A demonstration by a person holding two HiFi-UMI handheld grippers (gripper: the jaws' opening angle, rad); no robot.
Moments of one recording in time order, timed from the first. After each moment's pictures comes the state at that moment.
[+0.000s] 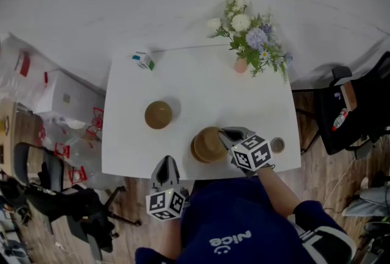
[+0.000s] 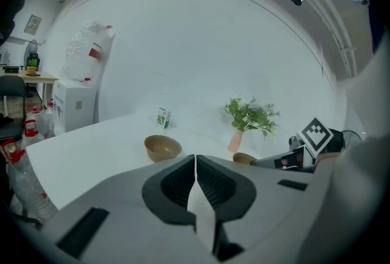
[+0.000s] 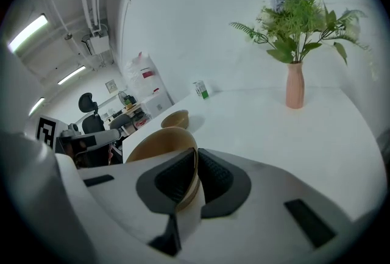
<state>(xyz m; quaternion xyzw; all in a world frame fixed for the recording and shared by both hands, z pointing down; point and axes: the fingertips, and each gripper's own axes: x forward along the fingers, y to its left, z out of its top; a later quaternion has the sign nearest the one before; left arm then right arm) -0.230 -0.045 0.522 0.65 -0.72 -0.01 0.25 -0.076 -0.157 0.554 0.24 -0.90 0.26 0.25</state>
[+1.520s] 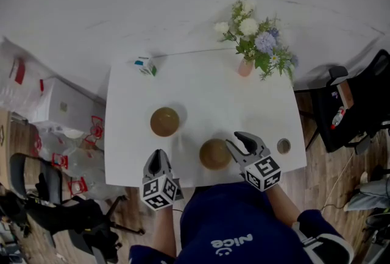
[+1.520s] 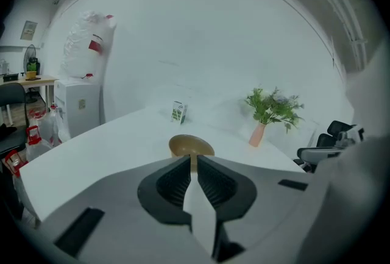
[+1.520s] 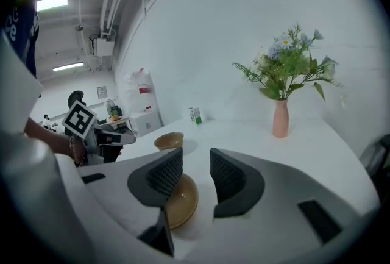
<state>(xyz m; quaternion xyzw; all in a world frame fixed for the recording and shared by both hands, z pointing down) -0.314 -0.083 0.559 0.63 -0.73 0.04 0.27 -0.078 -0.145 0.520 0.33 -0.92 0.15 0.16</state>
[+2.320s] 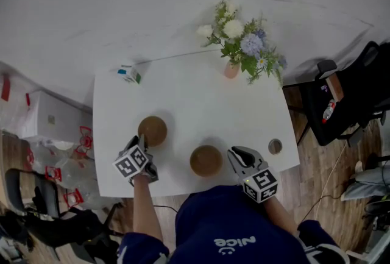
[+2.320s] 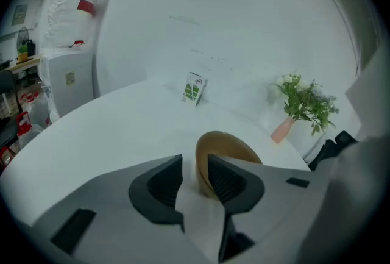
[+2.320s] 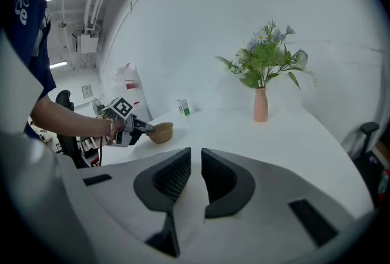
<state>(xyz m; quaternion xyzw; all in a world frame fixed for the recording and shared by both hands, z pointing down) -0.378 -0.179 0.625 0.60 -0.69 0.09 0.40 -0.042 -0.130 0.538 0.38 -0.89 0.19 0.19</state>
